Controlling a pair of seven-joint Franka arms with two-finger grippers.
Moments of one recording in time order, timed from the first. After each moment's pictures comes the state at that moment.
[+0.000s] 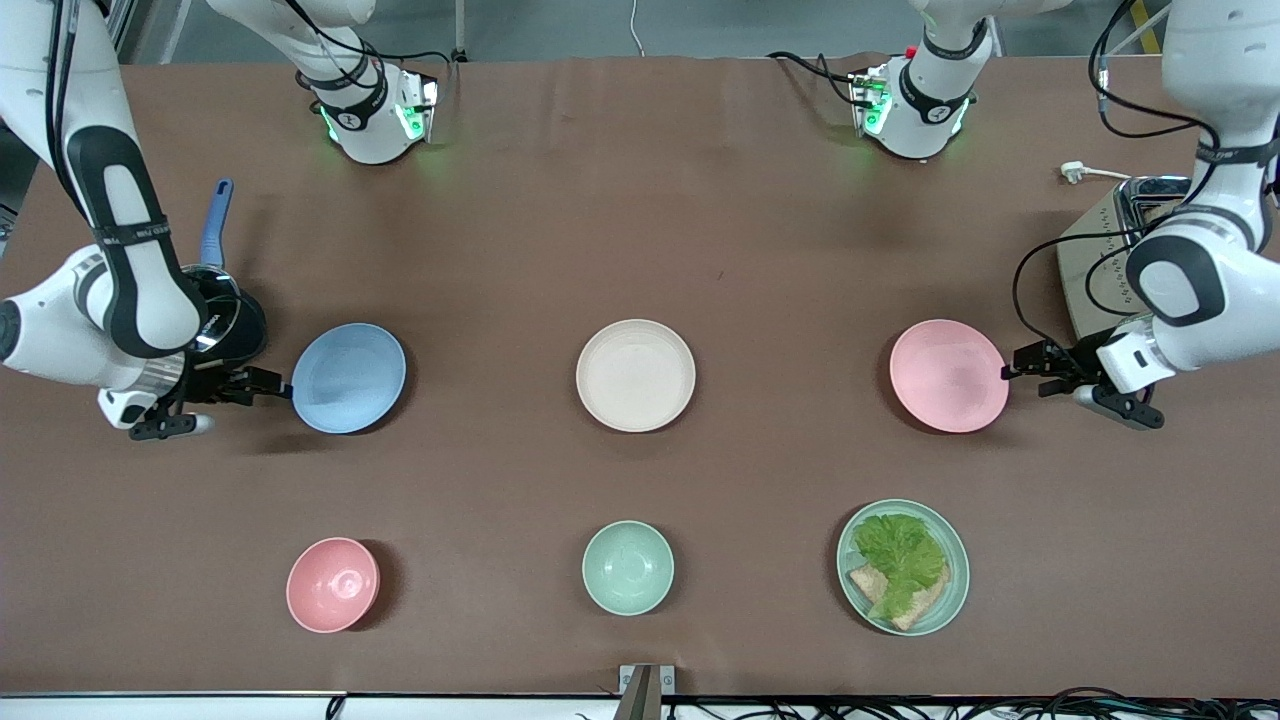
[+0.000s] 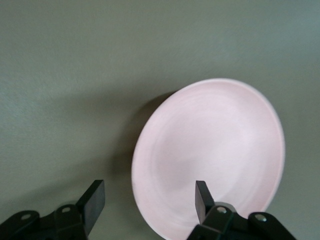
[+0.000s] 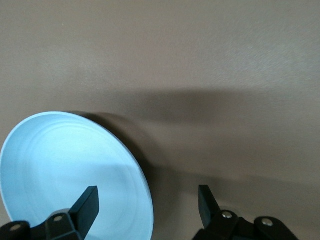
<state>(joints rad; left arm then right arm) 0.02 0.42 0.22 -2.05 -0.55 2.25 0.92 -0.10 0.47 -0.15 -2.03 0.52 2.28 -0.67</state>
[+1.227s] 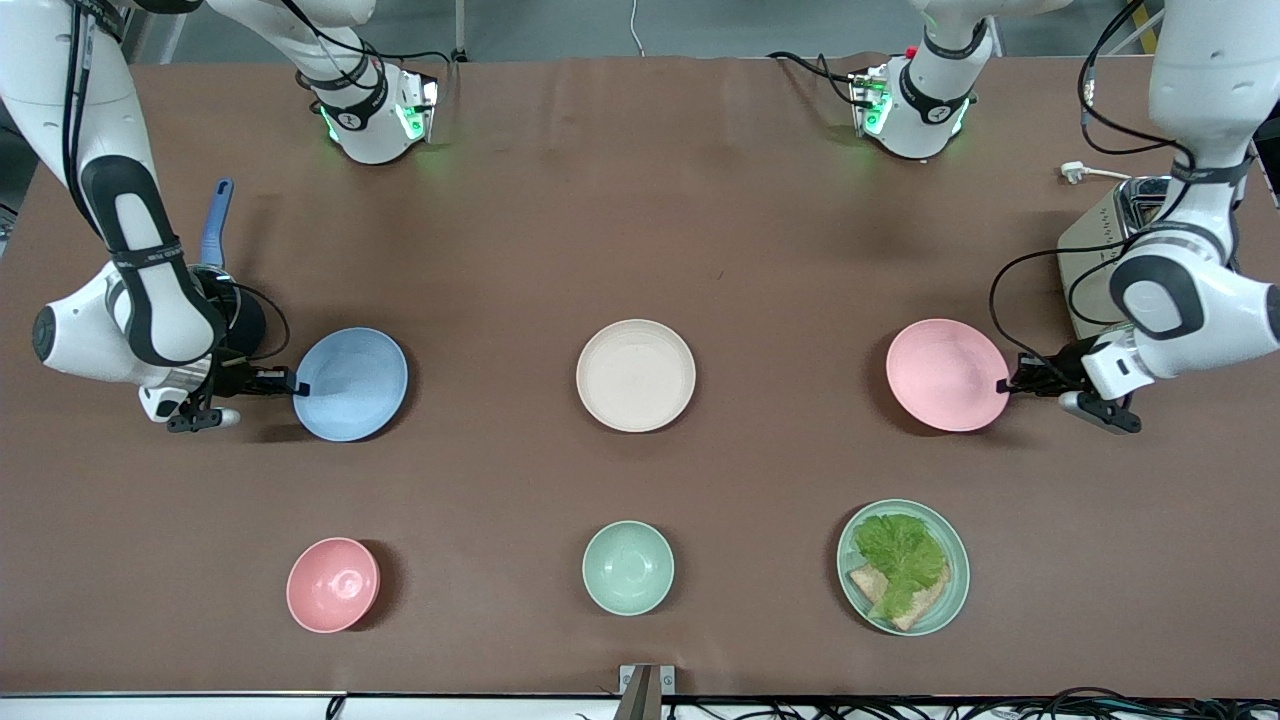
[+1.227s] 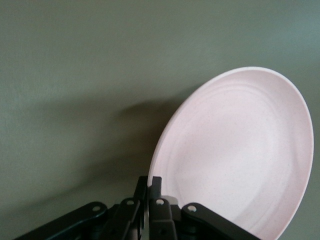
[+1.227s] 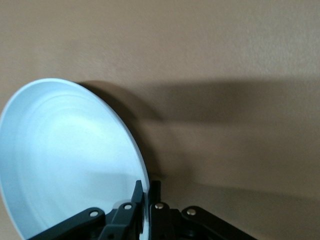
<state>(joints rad) 0.02 0.39 0.21 -2.03 -0.64 2.19 0.94 -0.10 0.50 -0.16 -2.03 0.61 2.23 -0.73</state>
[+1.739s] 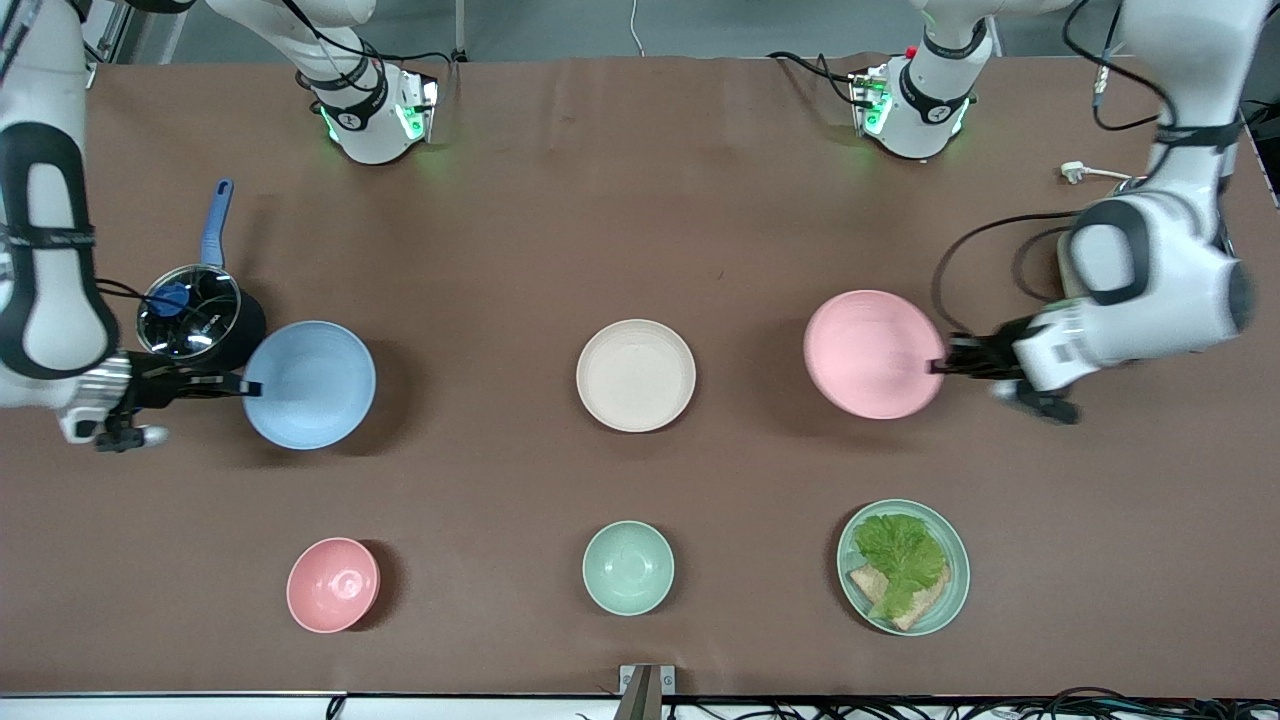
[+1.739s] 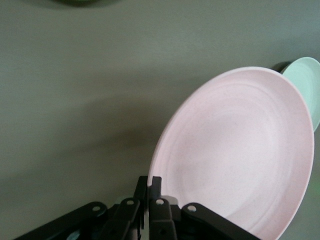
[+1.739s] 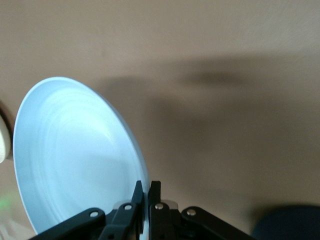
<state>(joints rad) -0.01 0.27 -0.14 -2.06 -0.50 2.19 0.34 -0.07 0.47 -0.25 -1.65 0.47 1.74 -0.47</state>
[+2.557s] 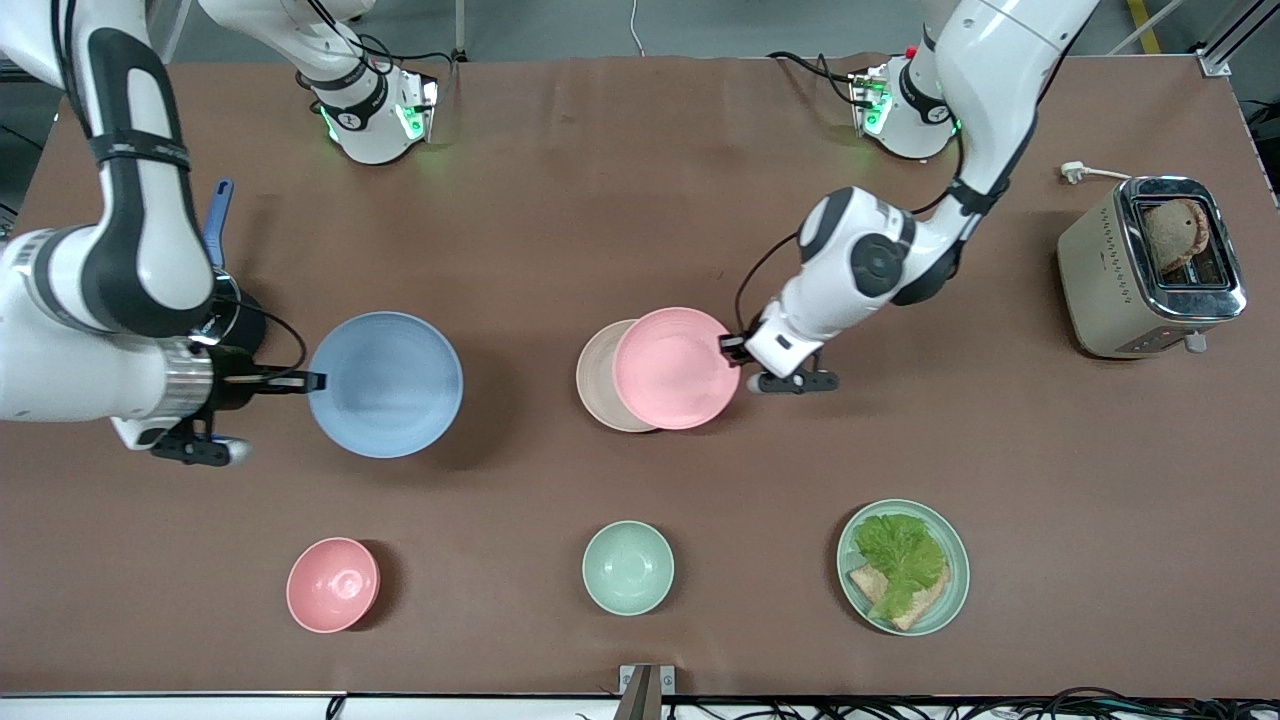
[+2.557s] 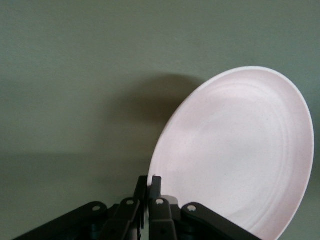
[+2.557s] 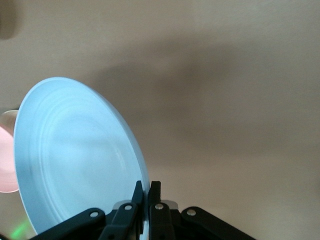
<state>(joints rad) -0.20 0.49 -0.45 -1.98 -0.10 2.59 -0.64 0.16 0.40 -0.13 -1.59 0.37 1.70 0.07</state>
